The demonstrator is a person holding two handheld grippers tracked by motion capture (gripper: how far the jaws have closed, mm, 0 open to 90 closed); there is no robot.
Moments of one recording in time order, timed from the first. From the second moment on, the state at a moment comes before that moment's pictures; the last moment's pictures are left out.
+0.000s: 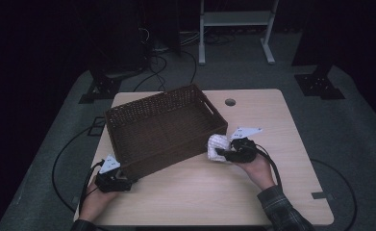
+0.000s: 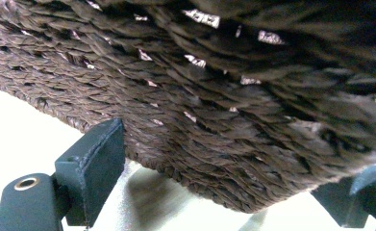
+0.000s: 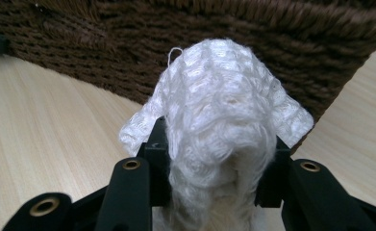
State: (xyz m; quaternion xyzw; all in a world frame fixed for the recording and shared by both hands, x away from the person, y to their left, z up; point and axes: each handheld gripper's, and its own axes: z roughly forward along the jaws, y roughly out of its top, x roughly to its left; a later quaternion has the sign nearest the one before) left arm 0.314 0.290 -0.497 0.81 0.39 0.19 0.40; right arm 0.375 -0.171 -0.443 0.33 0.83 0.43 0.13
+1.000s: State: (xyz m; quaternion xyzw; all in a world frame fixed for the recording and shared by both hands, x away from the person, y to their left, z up) left arm 0.315 0.292 -0.497 0.81 0.40 0.18 0.40; right arm 0.375 -0.166 -0.453 0.33 0.83 0.42 0.13
